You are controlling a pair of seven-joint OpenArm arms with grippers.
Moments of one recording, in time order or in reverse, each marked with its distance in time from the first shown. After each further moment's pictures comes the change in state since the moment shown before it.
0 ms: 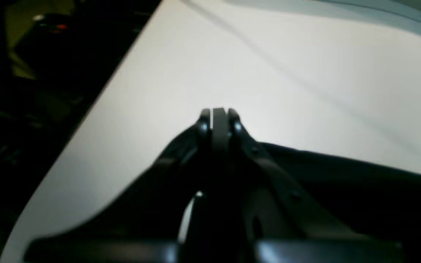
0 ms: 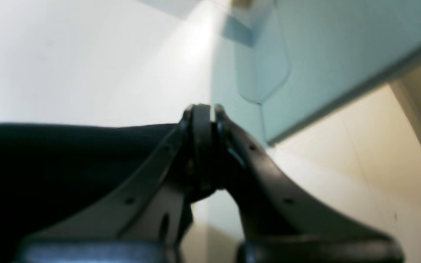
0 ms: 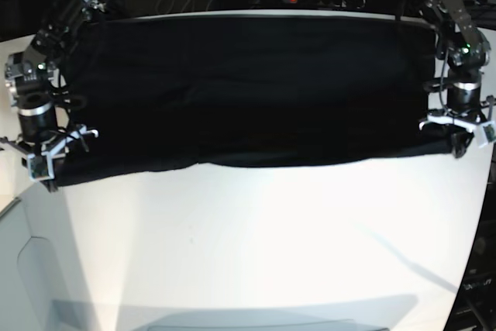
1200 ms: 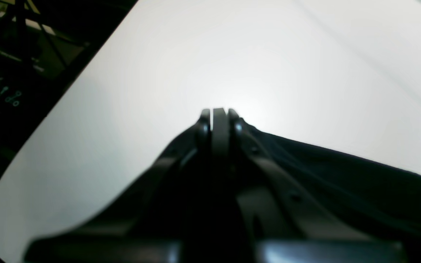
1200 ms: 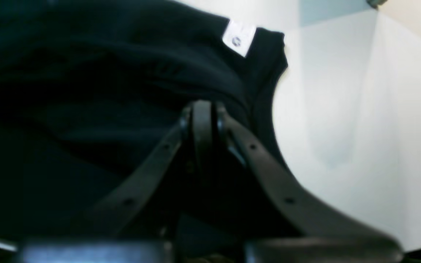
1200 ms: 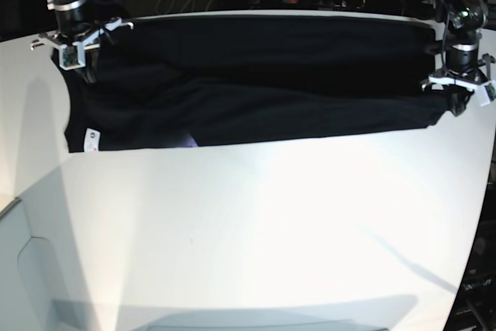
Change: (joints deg) left arm 10.8 1.7 -4.0 0.9 -6.5 0.0 0.0; right arm -32.1 -10.4 2.2 0.6 4.6 0.2 18.2
